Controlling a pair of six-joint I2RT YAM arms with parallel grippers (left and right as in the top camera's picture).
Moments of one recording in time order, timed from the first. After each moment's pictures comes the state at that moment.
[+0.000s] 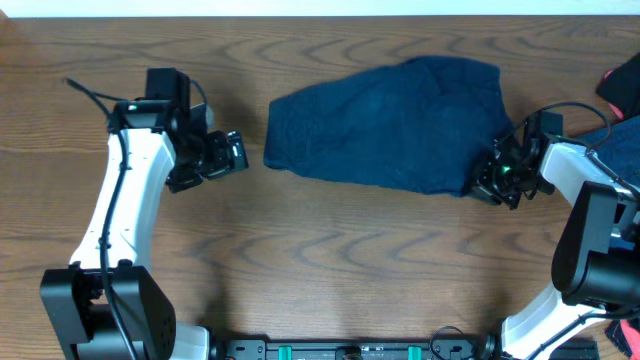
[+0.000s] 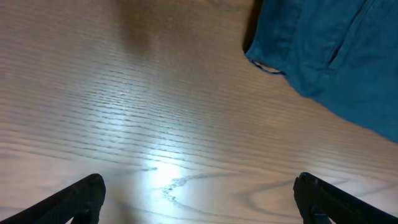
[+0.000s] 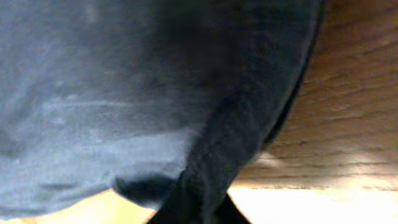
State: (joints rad) left arm 0.01 1.63 1.34 -1.13 0.20 -0.25; right arm -0.22 1.89 1.06 -0.72 -0.44 0.25
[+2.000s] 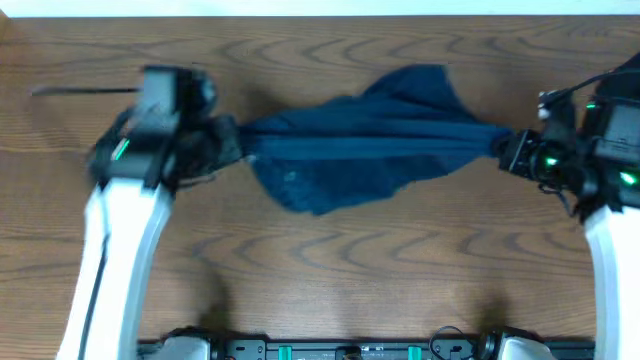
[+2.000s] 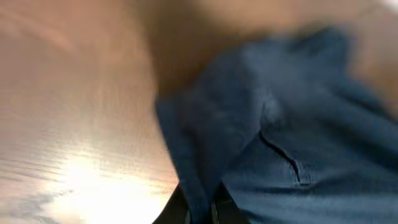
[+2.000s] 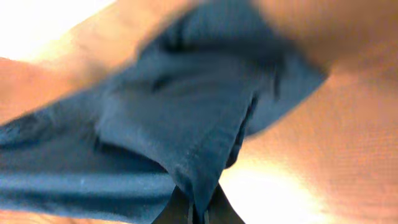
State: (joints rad) left arm -0.10 1.28 1.39 -1.05 0.21 -0.45; right arm -0.21 1.23 1.18 -0.86 -0.50 0.22
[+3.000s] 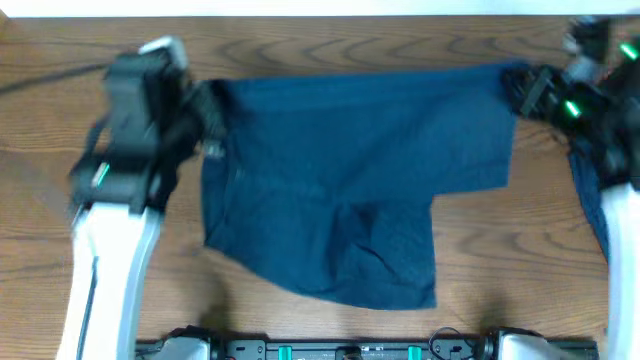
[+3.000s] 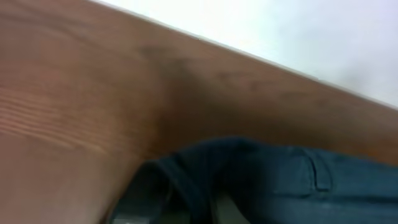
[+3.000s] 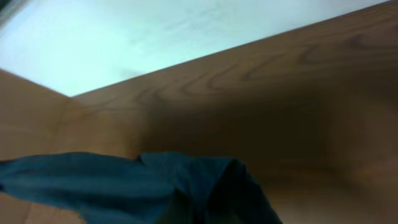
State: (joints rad) left arm -0.11 1.33 1.42 -0.78 0.04 -0.41; right arm -0.09 1.40 1.53 -0.78 -0.48 0.34
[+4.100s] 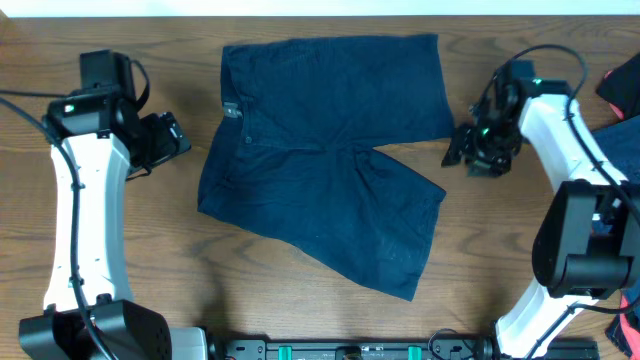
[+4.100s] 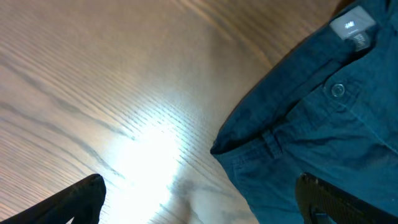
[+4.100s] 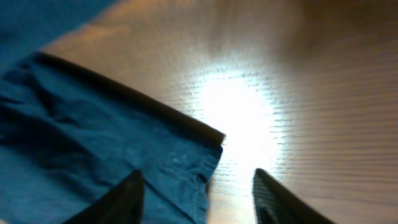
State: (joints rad) left arm 0.18 1.56 1.48 -1.23 -0.10 -0.37; right arm -0.02 1.93 1.43 -1.10 -0.28 0.24
